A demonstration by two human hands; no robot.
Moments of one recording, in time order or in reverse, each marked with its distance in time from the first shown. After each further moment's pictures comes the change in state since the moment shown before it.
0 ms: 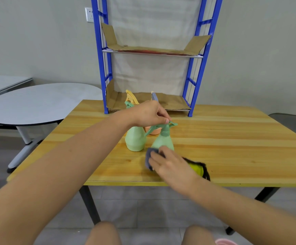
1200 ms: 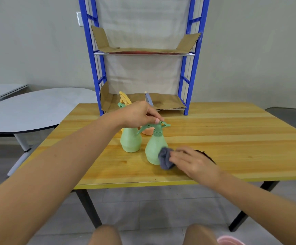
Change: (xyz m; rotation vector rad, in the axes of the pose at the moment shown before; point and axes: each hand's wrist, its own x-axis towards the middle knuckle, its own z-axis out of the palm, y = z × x) left_hand -0.003 -0.005 -0.001 -0.009 -0.016 0.000; right_hand -0.059 0.064 0.033 0.184 0.409 -0.082
